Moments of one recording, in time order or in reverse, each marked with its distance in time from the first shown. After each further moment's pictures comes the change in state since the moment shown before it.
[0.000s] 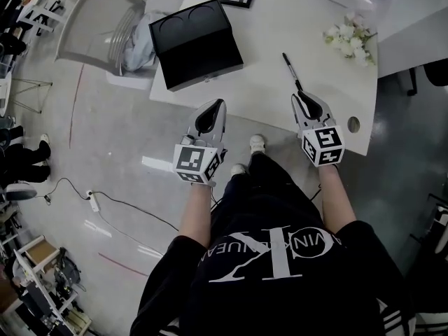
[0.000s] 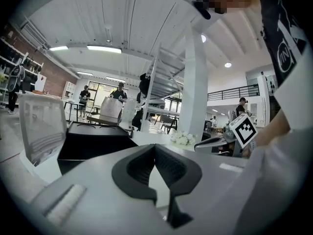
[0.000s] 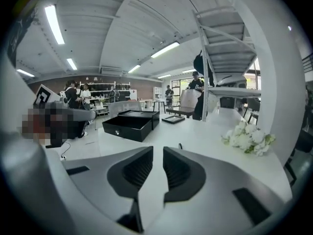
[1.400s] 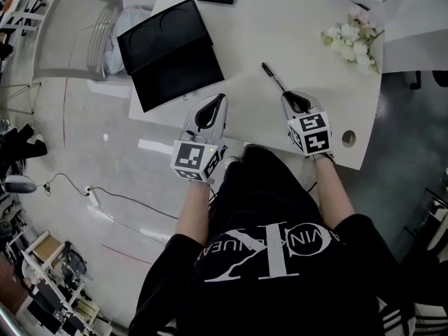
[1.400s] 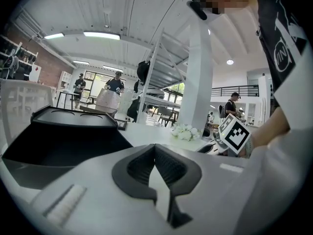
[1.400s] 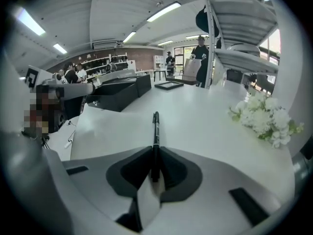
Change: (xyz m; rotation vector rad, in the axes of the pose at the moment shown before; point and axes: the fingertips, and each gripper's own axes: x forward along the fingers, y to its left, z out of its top) left arm 0.105 0.000 -0.021 -0.030 0.102 -0.046; right arm 0.073 -0.058 -0.066 0.020 0.386 0.065
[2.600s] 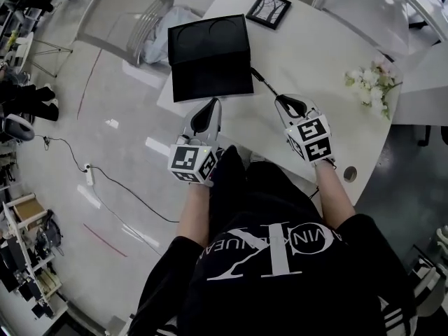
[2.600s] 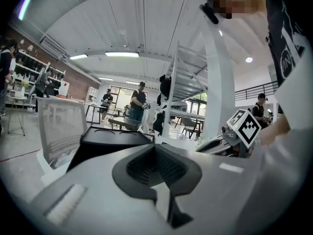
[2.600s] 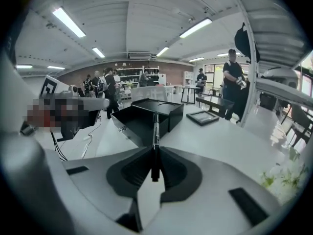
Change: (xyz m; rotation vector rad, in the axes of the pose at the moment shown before) left arm -0.064 0.055 0.036 -0.042 -0.134 0.303; right arm 0.002 0.065 0.107 -0.272 -0.178 0.247
